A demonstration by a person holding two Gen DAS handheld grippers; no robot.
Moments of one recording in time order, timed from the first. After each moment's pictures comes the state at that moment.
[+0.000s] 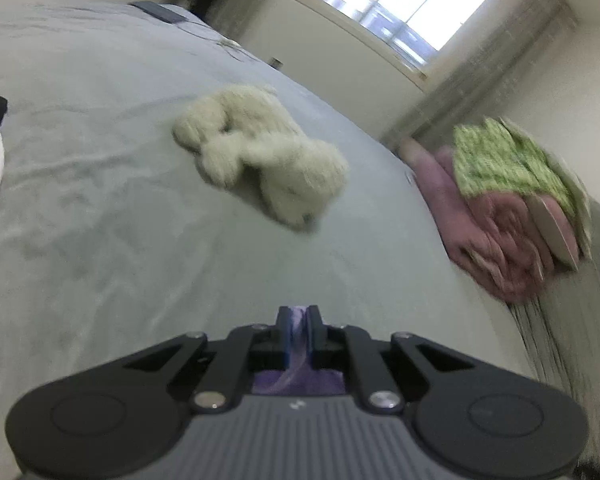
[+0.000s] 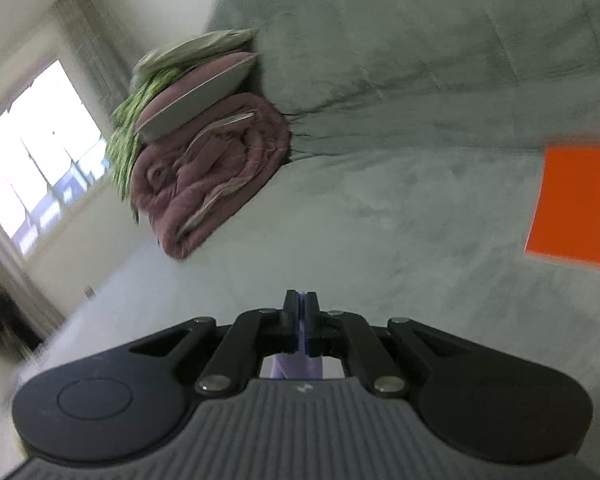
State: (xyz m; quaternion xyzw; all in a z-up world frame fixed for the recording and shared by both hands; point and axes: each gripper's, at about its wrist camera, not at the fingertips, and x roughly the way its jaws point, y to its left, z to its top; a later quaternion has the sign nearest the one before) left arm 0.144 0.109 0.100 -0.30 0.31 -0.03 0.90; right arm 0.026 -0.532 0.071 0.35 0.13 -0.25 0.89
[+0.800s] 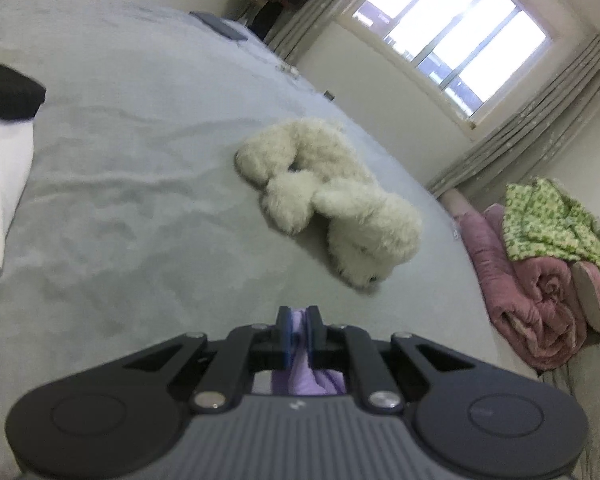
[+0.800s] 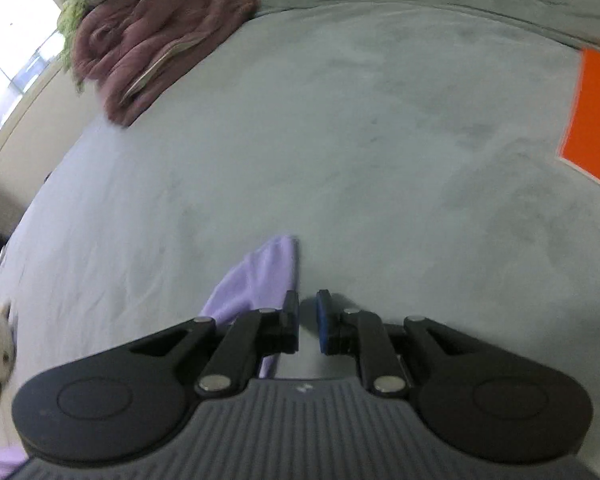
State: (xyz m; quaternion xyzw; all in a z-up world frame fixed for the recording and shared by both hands) left arm 0.173 0.151 0.073 -0.33 0.28 0.03 0.90; right arm 0.085 -0.557 0.018 0.33 0.35 -0.21 0.85
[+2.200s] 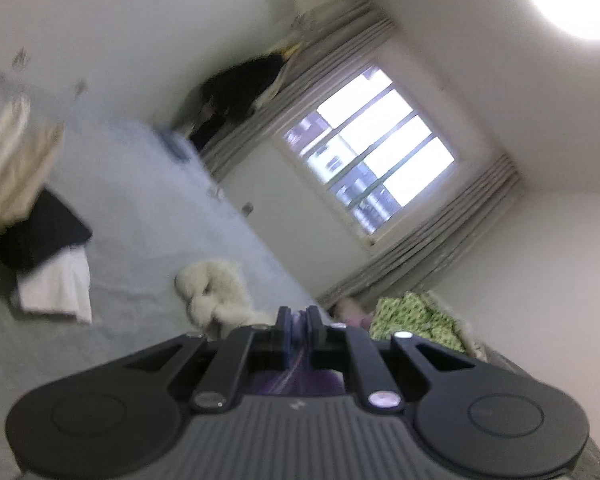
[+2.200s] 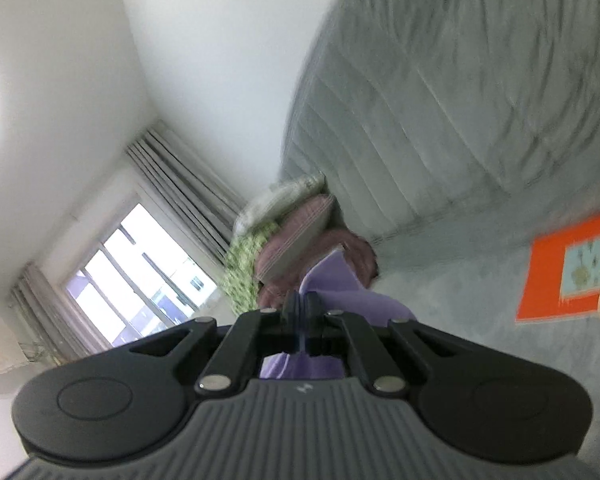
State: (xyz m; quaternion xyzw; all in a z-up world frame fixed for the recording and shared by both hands) left arm -0.130 0.190 0.263 -0.39 0.07 -0.02 0.92; right arm -0.194 -0.444 0.226 0.39 -0.09 -0.18 0.90
